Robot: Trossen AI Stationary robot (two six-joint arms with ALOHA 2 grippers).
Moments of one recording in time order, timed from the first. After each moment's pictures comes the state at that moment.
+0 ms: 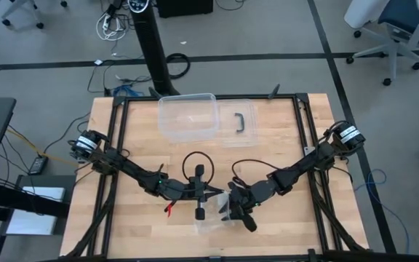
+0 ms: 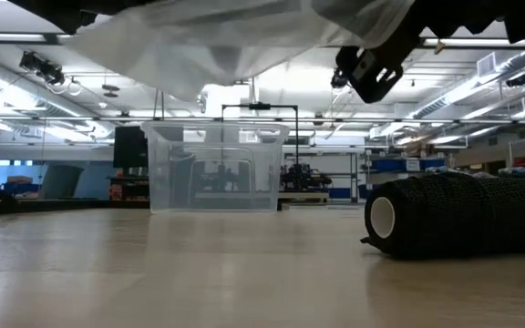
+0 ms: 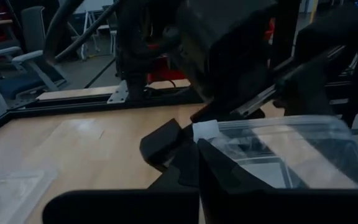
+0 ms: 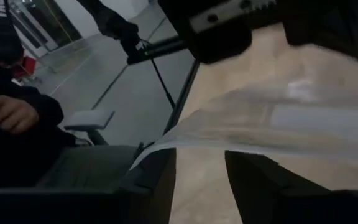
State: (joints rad) left arm -0.42 1.77 0.88 0.78 -0.46 0.02; right arm 0.49 1.68 0.79 0.62 0.03 0.45
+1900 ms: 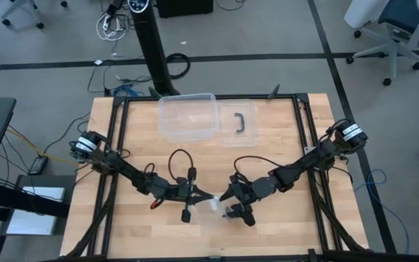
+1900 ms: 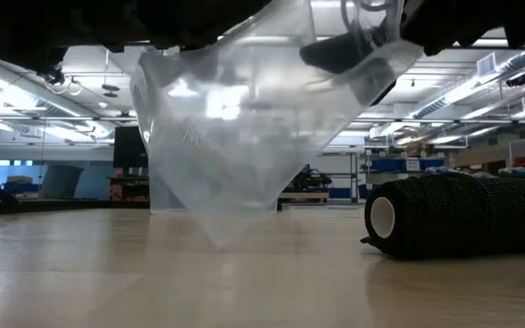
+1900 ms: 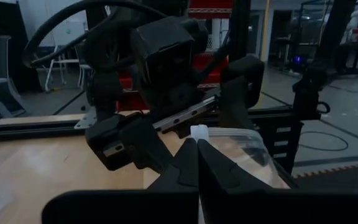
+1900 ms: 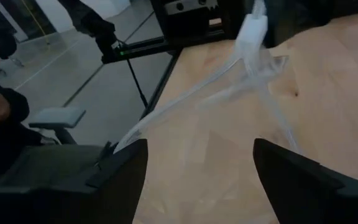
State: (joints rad) left arm -0.45 1.77 0.67 1.18 -0.34 0.02; right arm 0.47 1.65 0.75 0.60 0.10 0.36
